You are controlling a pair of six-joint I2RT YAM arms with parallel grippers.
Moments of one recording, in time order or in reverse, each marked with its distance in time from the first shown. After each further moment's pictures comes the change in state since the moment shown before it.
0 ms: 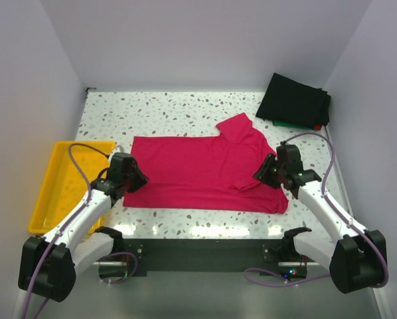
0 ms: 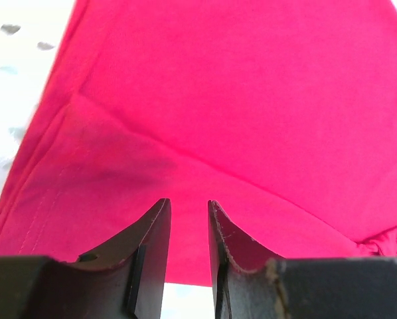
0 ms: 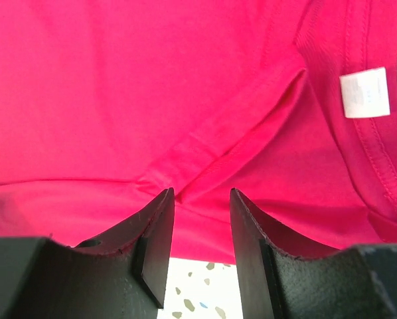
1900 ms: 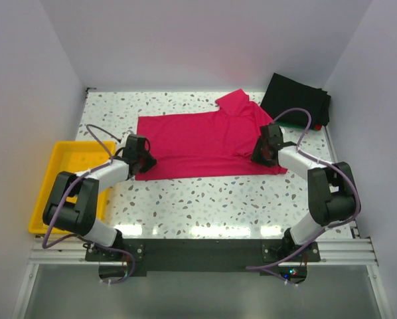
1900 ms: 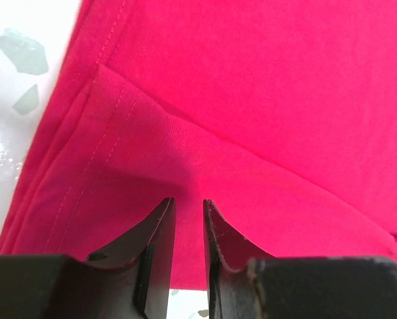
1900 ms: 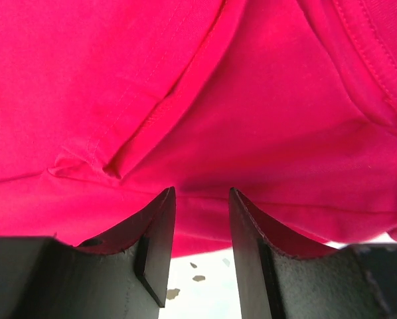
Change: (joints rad) left arm 0.013 0.528 0.200 0.335 -0.020 -0.043; right arm 0.004 0.574 0.281 0.173 0.205 -0.122
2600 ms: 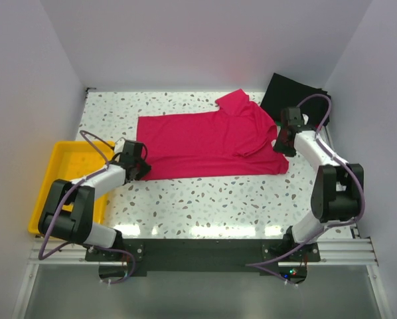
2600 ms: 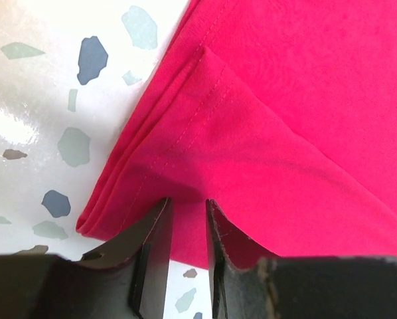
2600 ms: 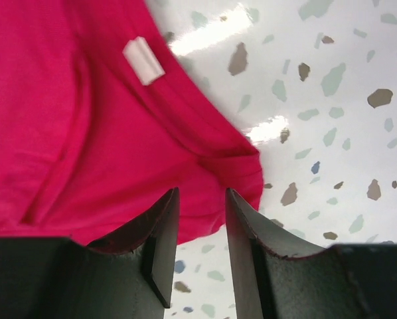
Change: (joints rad) left arm 0.013 -0.061 -0.061 -0.085 -0.096 -0.028; right arm -0.183 0.037 0.232 -0.302 0.146 -0.151
